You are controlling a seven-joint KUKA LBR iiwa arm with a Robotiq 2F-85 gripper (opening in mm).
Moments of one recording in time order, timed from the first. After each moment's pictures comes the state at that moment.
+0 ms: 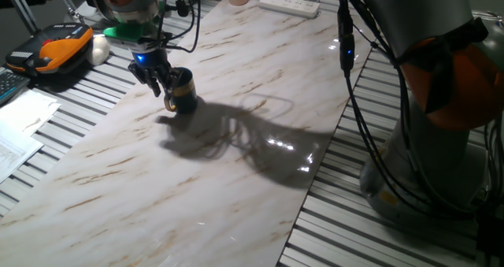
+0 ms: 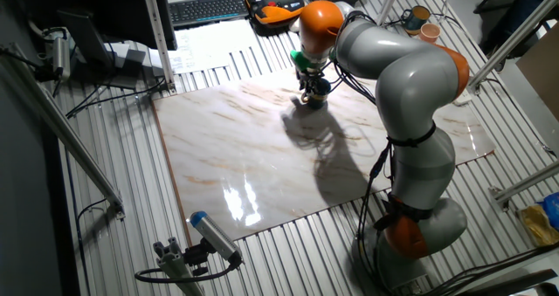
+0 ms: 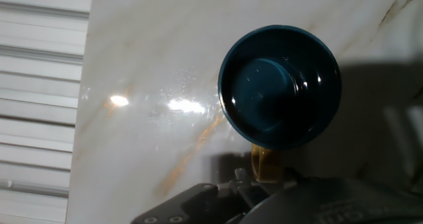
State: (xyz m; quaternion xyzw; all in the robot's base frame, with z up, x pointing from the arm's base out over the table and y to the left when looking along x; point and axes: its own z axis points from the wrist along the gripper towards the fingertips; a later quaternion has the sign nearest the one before) arm 0.625 0.063 0.112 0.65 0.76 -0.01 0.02
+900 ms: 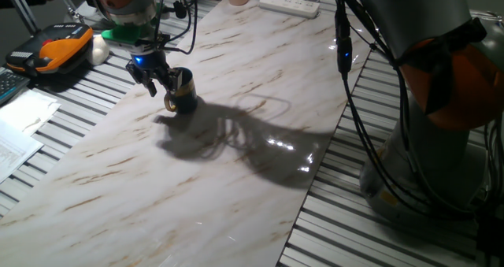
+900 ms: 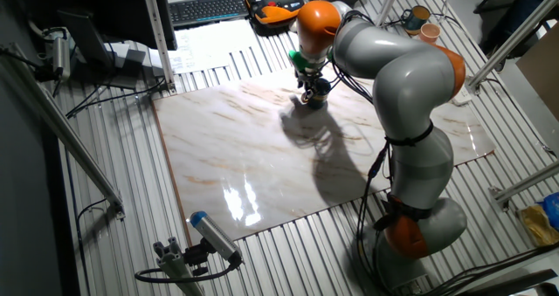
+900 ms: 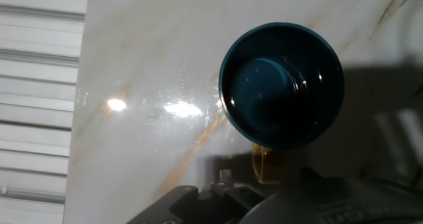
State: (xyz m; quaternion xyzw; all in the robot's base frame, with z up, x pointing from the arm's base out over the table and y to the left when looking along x) arm 0.626 0.064 0.106 0.66 0.75 -0.02 0.02
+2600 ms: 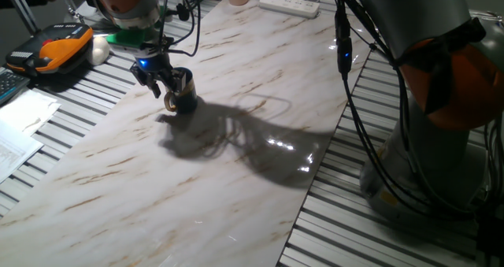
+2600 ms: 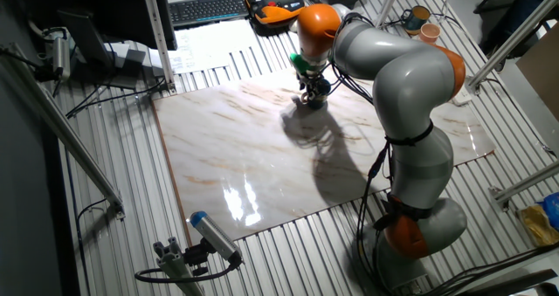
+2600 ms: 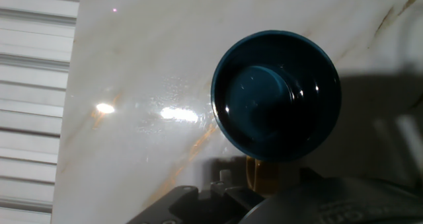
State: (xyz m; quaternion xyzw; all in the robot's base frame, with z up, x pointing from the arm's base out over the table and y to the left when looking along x) arm 0.621 0.056 0.098 0.65 0.76 -0.02 0.02
